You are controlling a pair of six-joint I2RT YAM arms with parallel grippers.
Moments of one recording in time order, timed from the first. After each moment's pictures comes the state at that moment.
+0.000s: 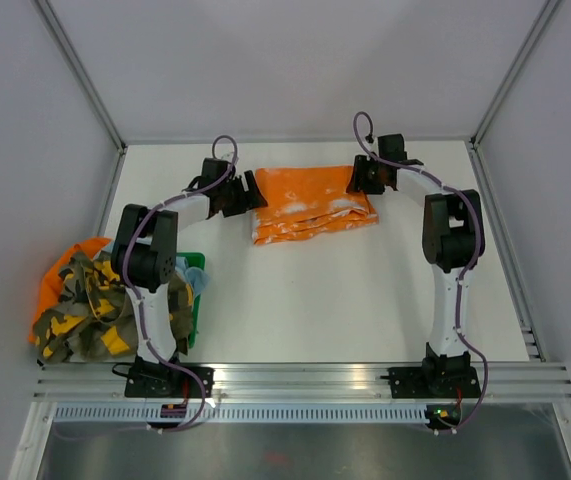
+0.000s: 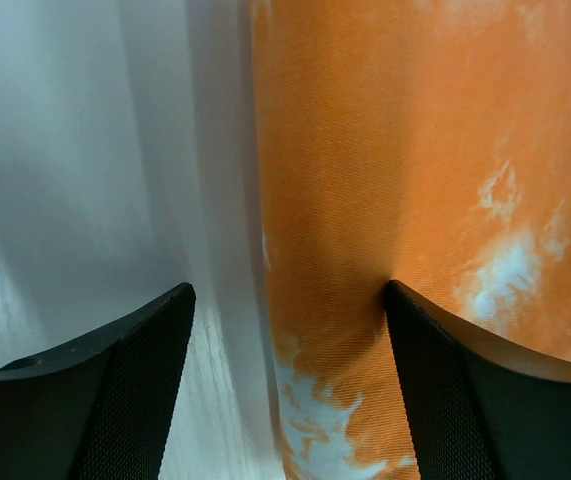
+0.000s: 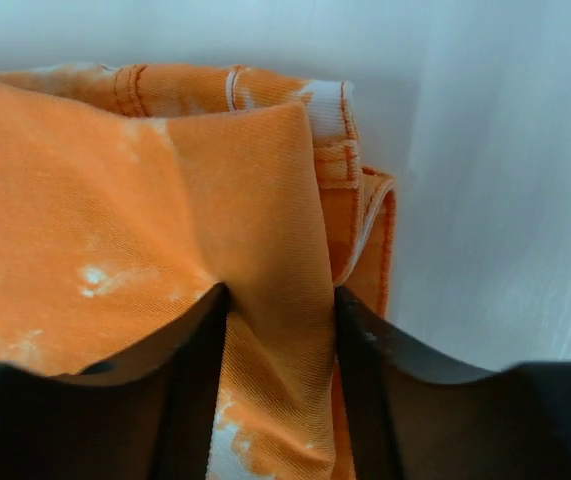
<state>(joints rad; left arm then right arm) -0.23 2.04 1.33 -0.05 0.28 -0.45 0.14 2.26 1.72 -0.32 -0.26 0.21</state>
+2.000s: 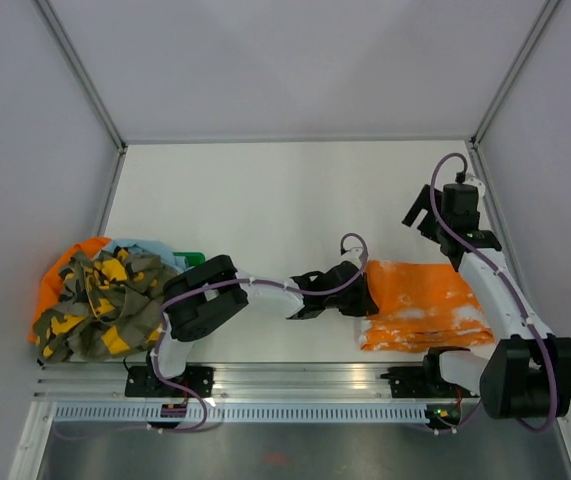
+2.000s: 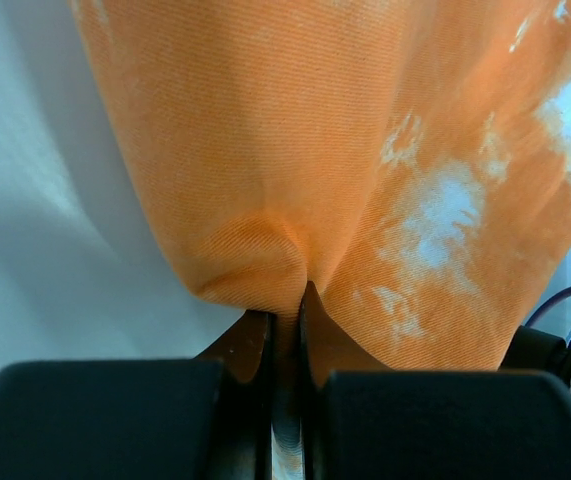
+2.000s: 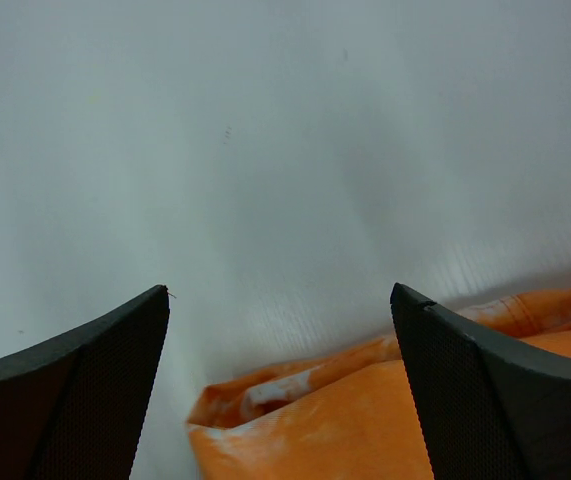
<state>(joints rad) -1.17 2.00 1.10 0.29 0.02 -0.95 0.01 1.20 0.85 -0.37 0.14 0.49</state>
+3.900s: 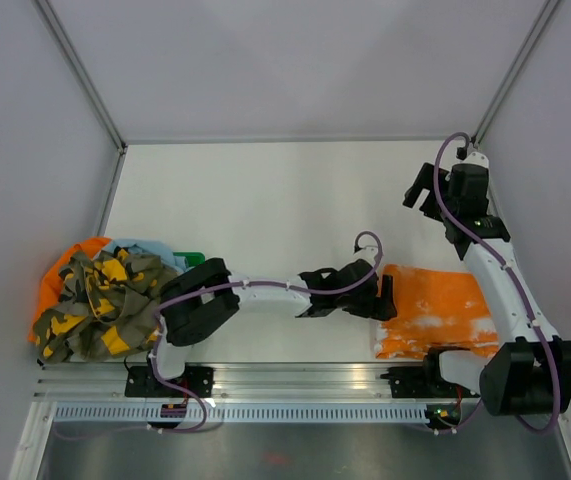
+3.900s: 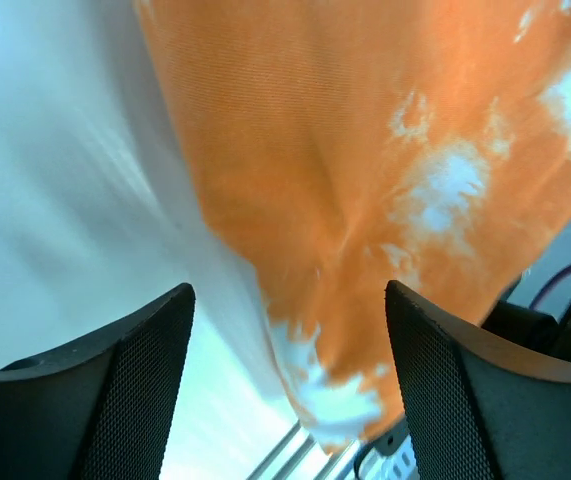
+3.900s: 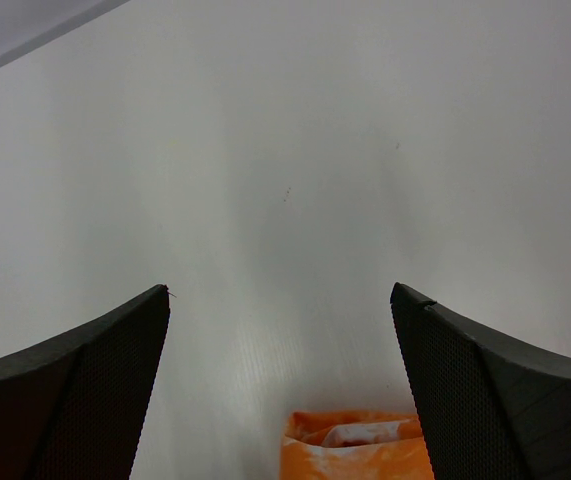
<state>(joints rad) -1.22 2.02 1.27 0.08 -0.01 -0.88 0.01 1.18 1.00 -0.35 0.07 0.40</state>
